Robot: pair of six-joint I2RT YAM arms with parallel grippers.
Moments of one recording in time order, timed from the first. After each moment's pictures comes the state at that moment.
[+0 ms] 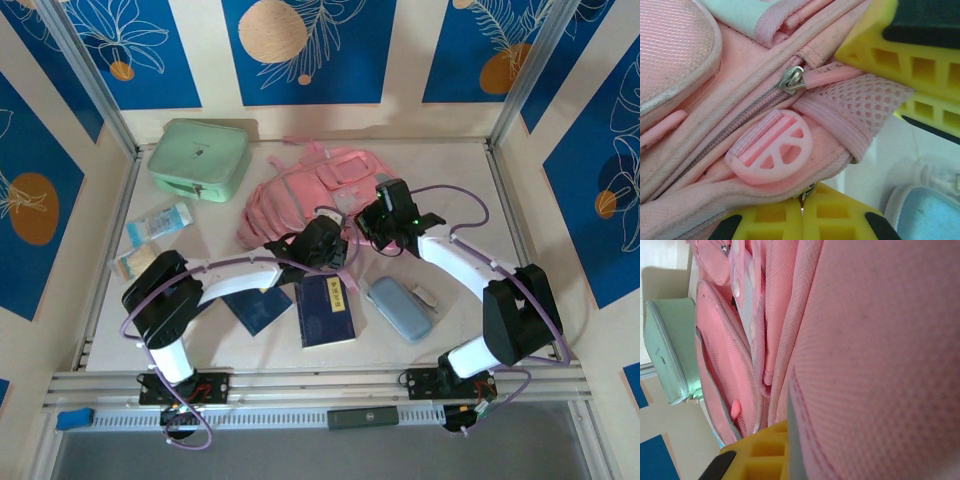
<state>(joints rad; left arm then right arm) -0.91 1.73 1.11 -0.07 -0.15 -0.52 0.44 1.48 0.99 -0.32 -0.14 1.32</state>
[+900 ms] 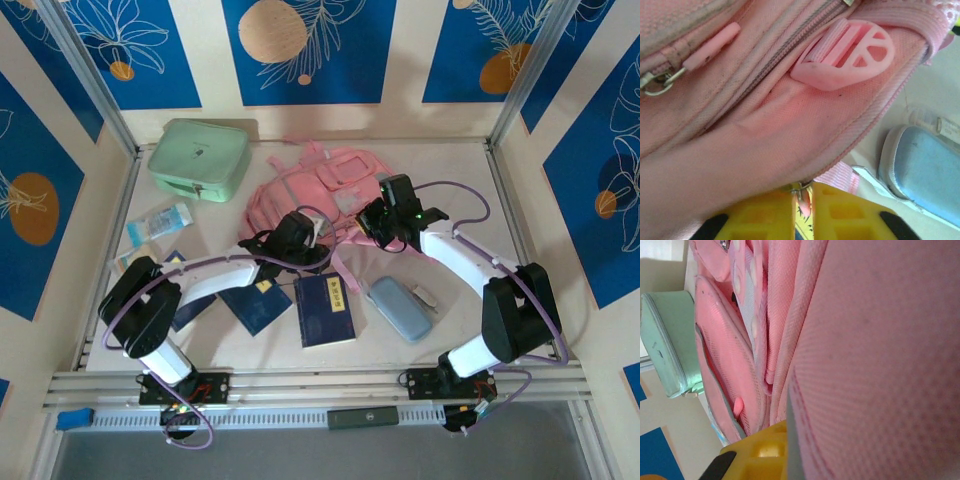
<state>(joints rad) -0.79 1.63 0.99 -0.14 0.13 -0.49 0.42 1.49 1.03 -0.37 -0.19 1.29</state>
